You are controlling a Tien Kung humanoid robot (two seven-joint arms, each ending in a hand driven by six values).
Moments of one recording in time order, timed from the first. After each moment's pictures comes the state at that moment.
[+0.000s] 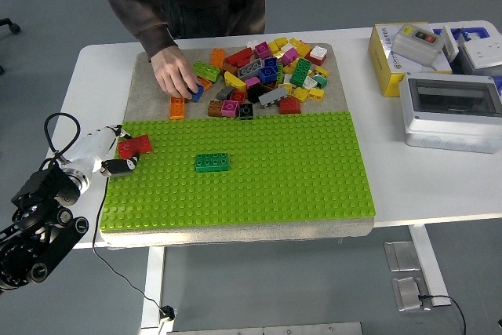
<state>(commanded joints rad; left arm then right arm) -0.48 0.31 -0.87 -0.95 1.84 0.18 0.17 0.20 -0.23 0.38 0.18 -0.18 -0.20 -0.10</state>
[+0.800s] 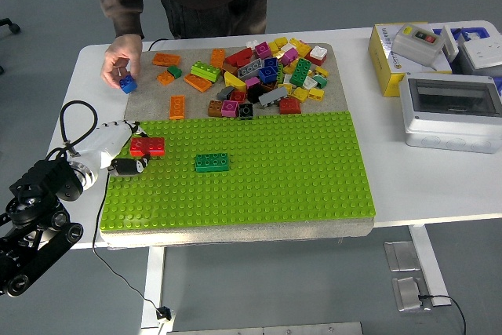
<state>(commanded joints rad) -0.51 0.44 -0.72 -1.28 1.89 0.07 0.29 0.21 -0.24 0.39 0.18 -0.18 -0.20 -0.09</state>
